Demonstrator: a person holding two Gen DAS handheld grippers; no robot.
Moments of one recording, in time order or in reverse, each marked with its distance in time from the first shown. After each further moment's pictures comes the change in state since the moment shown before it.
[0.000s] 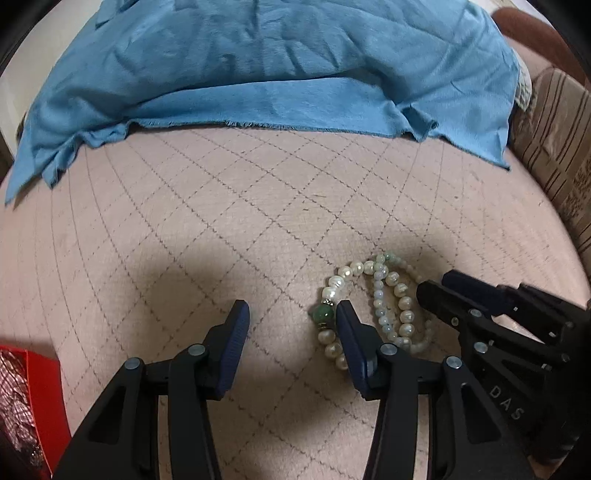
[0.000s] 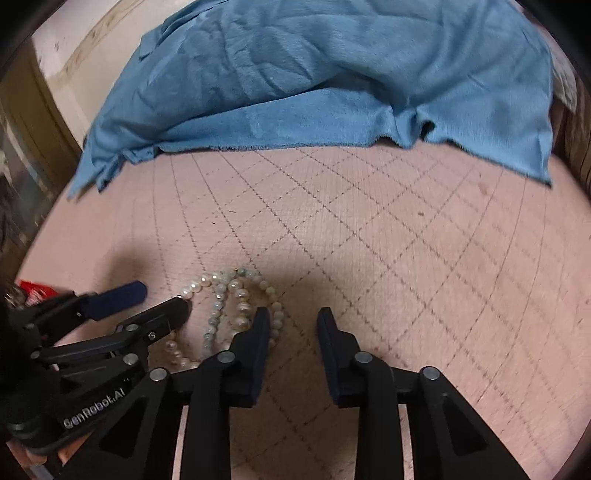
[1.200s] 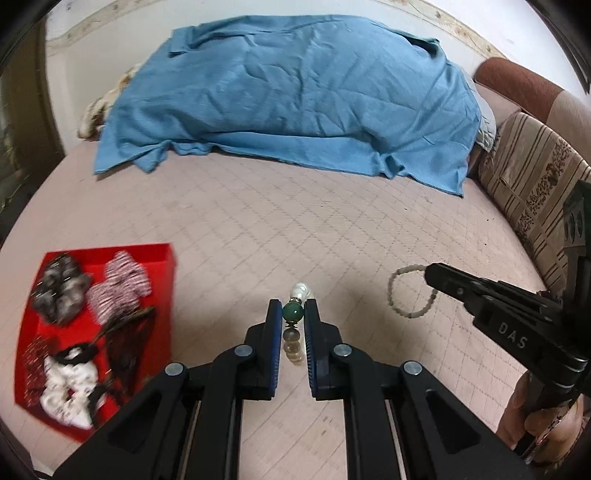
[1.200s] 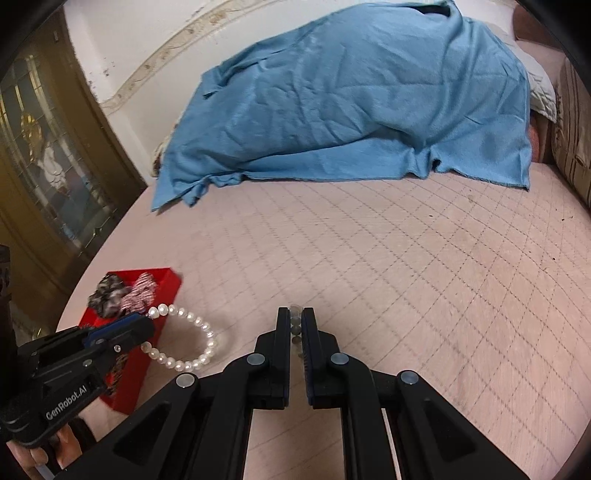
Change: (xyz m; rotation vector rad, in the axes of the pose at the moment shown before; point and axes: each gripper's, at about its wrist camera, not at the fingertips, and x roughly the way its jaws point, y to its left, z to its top) left arm -0.188 0.029 -0.097 -0.112 -0.145 0.004; right arm -0.142 0.051 -0.057 0.018 -0.127 0.173
